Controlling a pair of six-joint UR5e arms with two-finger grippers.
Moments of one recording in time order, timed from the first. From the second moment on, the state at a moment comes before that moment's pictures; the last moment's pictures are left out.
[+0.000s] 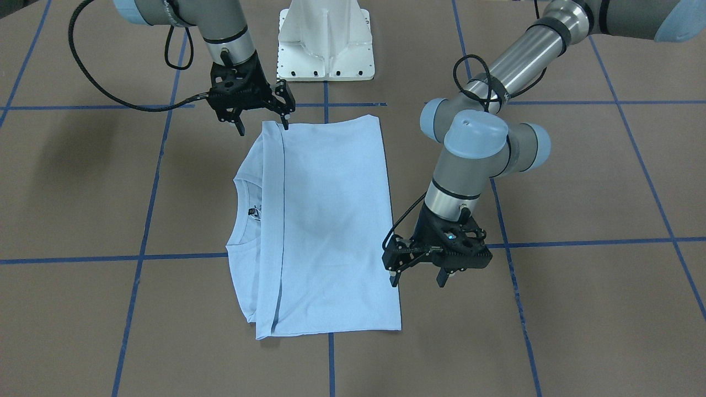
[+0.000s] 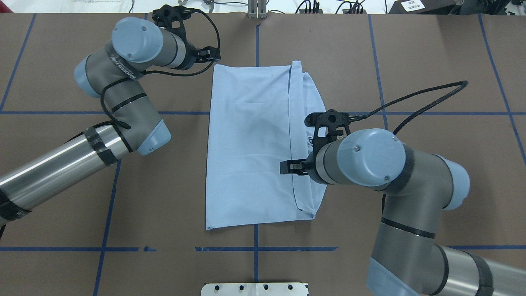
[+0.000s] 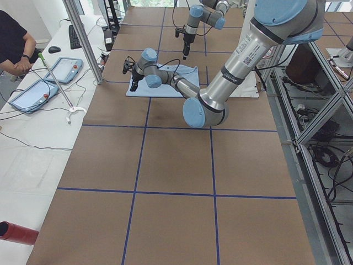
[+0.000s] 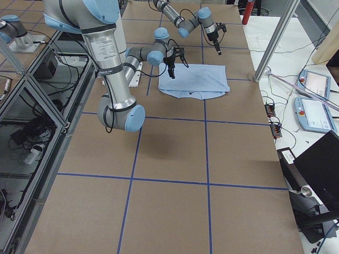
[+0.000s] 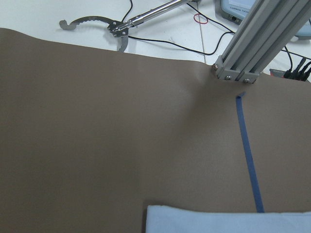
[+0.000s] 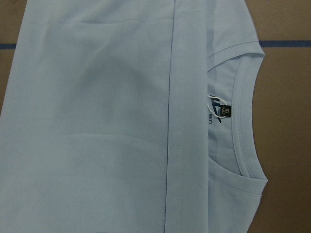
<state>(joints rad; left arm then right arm) -0.78 -2.28 -1.34 -2.18 -1.72 -1.17 0.41 -1.11 1.99 -1.54 1.65 1.23</state>
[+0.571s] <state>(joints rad) -0.76 -2.22 -1.48 -2.11 -1.73 -1.17 0.27 -1.08 1.88 -1.53 1.46 1.00</state>
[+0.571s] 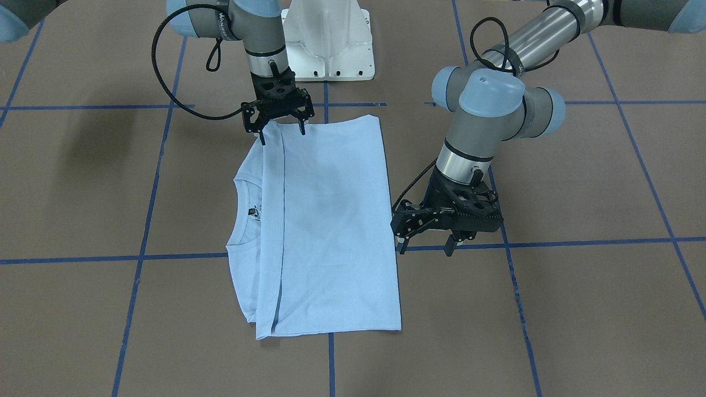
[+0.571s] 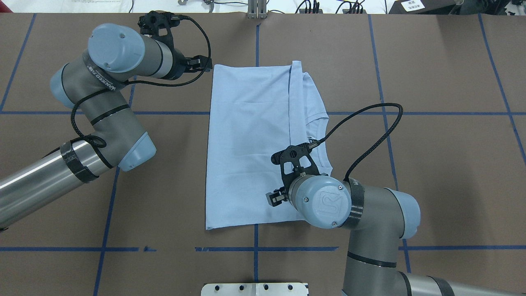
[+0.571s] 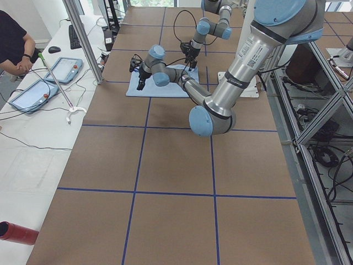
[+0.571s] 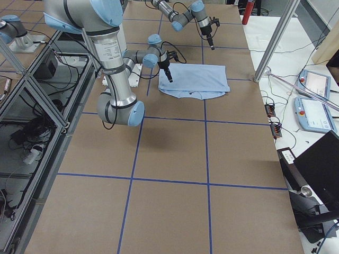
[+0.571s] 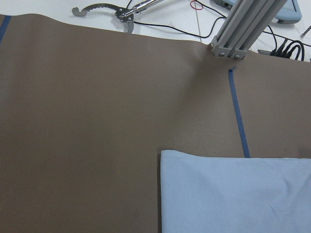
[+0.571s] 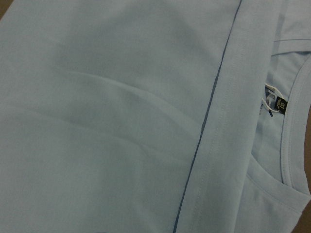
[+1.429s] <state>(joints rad) -0.74 -2.21 -1.48 -2.12 -1.73 -1.19 0.24 -1.09 1.85 -1.53 1.43 0.78</state>
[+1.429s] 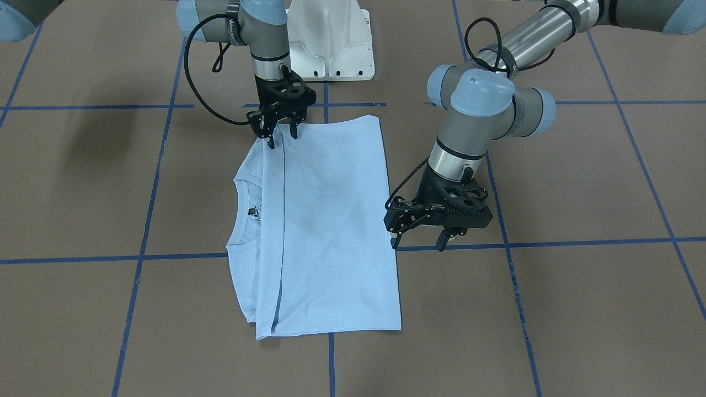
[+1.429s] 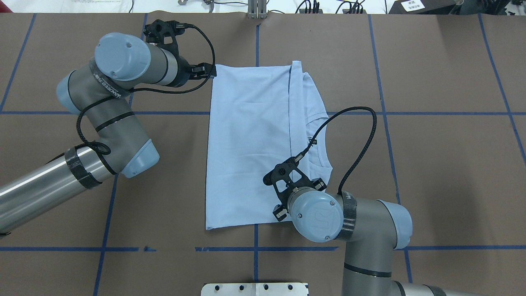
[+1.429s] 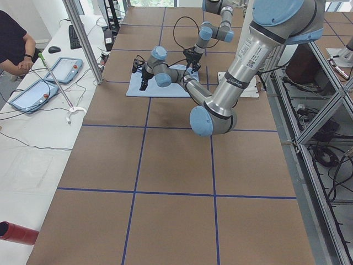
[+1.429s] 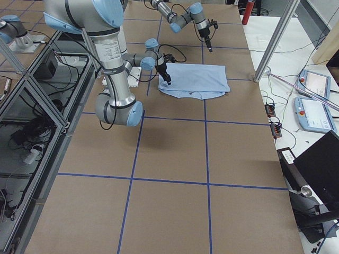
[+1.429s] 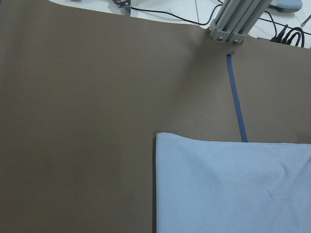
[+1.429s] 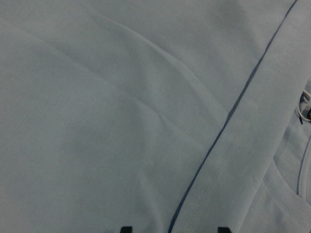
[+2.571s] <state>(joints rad) -0.74 -2.22 -1.48 -2.12 -1.73 -1.19 0.23 -1.12 1.87 -1.54 1.43 0.78</state>
